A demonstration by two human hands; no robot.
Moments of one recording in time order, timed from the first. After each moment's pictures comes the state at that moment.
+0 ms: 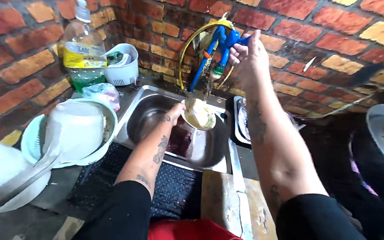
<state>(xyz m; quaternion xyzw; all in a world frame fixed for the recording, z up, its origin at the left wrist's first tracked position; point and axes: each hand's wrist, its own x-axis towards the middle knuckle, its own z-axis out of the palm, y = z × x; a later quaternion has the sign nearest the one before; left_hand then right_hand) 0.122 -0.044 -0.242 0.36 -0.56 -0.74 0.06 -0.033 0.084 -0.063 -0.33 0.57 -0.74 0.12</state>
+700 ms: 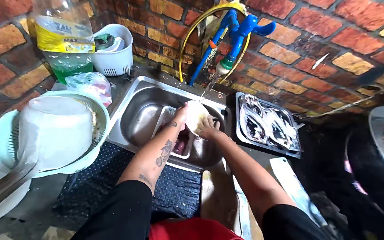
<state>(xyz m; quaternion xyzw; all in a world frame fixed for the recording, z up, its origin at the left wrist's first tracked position) 0.093 -0.019 -0.294 0.33 -0.51 -0.78 0.13 0.022 0.109 -0.277 -0.36 0.89 0.06 0.28</state>
